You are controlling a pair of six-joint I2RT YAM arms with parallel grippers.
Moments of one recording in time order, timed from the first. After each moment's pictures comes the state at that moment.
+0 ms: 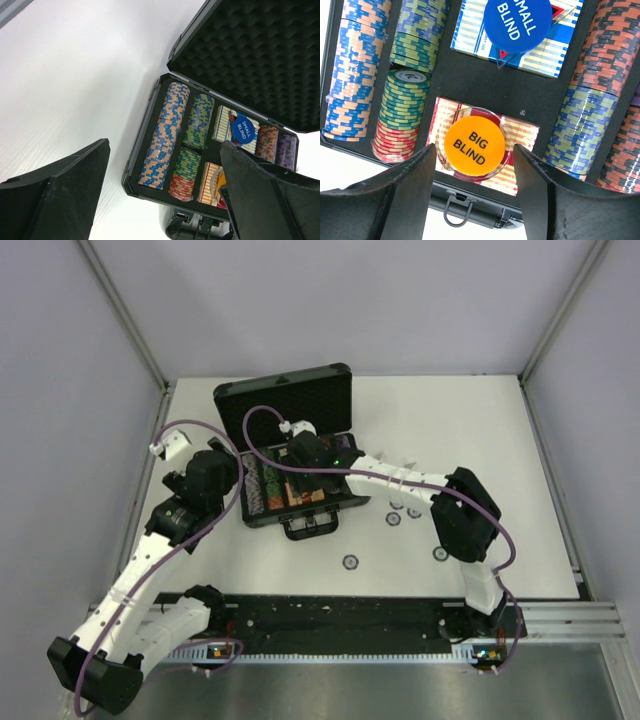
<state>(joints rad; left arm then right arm) -0.40 0.87 0.88 -0.58 -0.63 -0.81 0.95 1.99 1.59 -0.43 0.22 0.39</state>
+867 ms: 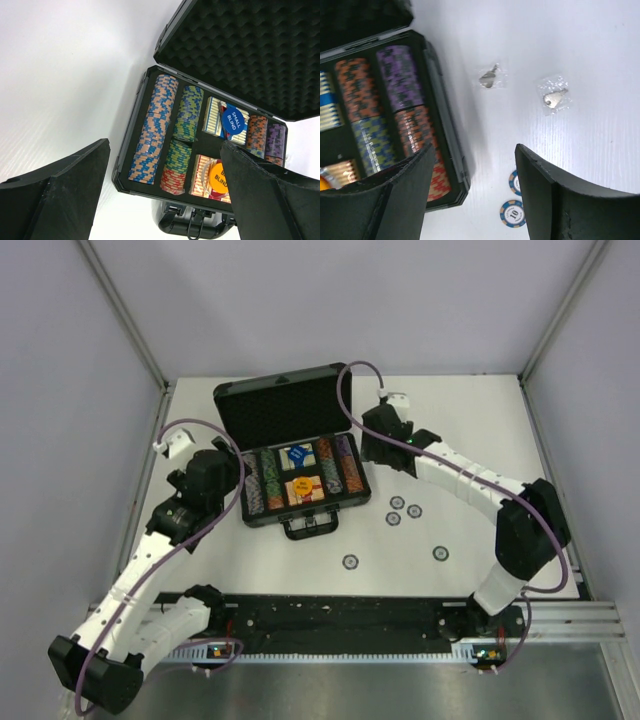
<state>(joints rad) -0.39 0.87 0.87 -0.56 -0.57 -0.81 0.67 1.65 1.31 -0.47 0.44 0.53</state>
